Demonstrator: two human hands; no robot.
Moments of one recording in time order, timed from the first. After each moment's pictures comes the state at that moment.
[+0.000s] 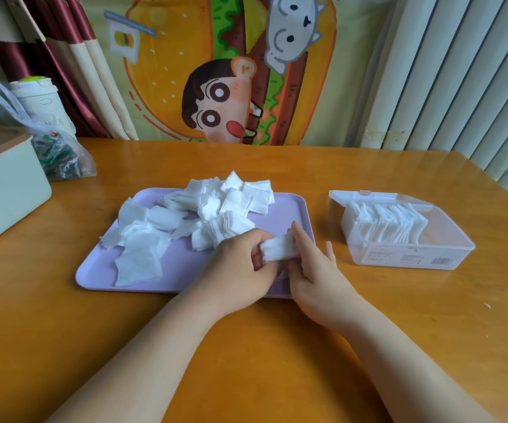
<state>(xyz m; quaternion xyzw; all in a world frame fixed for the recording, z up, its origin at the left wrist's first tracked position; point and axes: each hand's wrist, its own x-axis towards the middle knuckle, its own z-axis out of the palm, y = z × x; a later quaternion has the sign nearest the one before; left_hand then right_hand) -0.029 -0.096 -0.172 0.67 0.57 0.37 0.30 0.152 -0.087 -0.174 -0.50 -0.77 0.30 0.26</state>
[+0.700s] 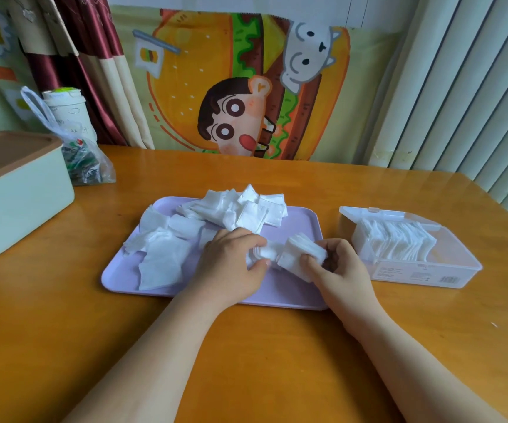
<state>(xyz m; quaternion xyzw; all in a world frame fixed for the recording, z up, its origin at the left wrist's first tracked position) -0.069 -0.082 -0.176 0.70 0.62 0.35 0.08 0.145 -0.078 -0.166 -0.55 -0.59 0.38 0.46</state>
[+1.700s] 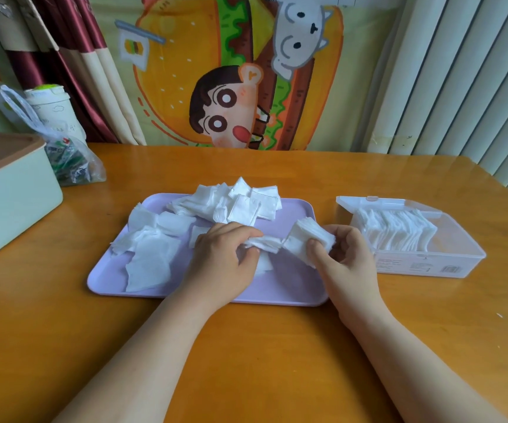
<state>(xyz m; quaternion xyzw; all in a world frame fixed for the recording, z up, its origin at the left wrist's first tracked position) -0.059 -0.086 -0.173 0.69 0.60 0.40 0.06 0.152 -0.072 -0.174 -0.50 -0.53 0.39 0.56</state>
